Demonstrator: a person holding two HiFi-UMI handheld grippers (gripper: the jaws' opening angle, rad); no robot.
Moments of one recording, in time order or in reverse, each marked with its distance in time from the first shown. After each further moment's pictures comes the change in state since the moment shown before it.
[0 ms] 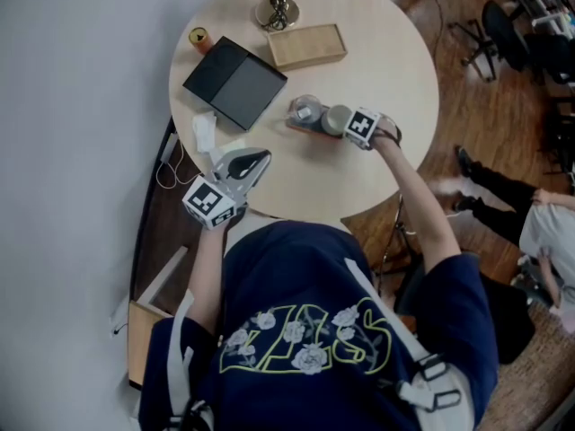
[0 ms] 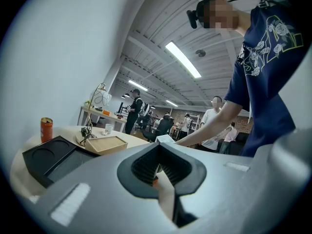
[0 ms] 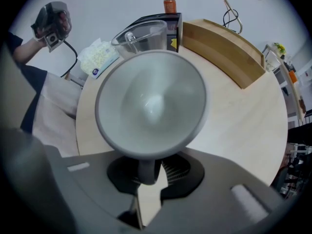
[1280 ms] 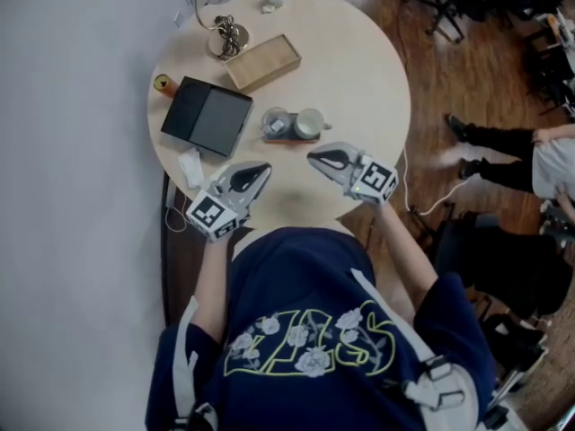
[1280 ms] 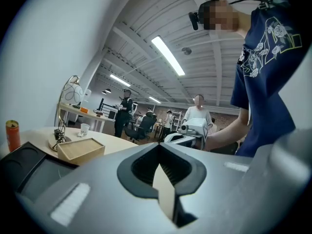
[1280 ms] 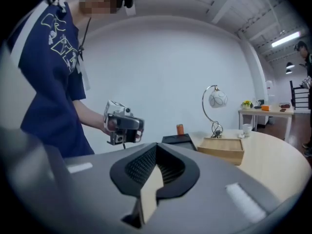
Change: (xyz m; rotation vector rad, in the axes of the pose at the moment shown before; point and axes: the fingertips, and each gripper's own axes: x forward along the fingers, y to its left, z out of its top) left arm 0.041 -0.036 0.006 0.064 0.049 -0.223; right arm -0.215 0.141 0.061 0.086 -1.255 -0.060
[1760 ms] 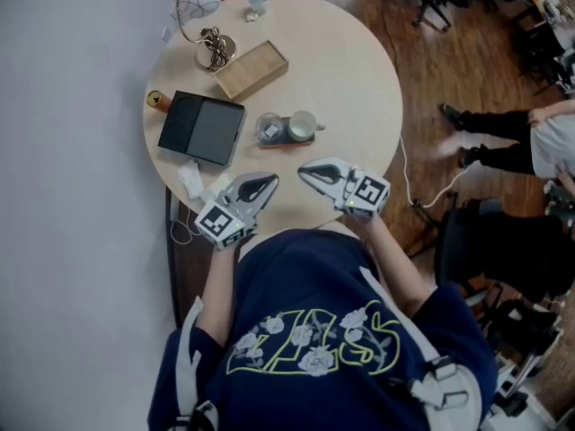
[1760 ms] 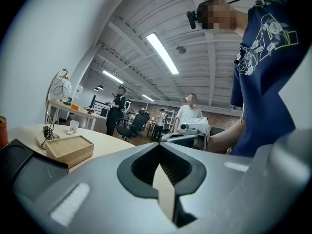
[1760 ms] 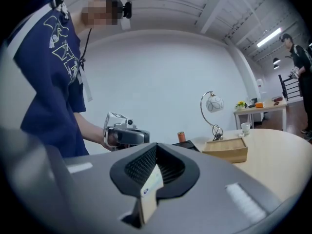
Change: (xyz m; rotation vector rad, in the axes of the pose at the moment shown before) left arm 0.014 -0.024 -0.009 0.003 0.034 -0.097; right arm -0.002 0.033 0.020 0.076 -0.151 -0.019
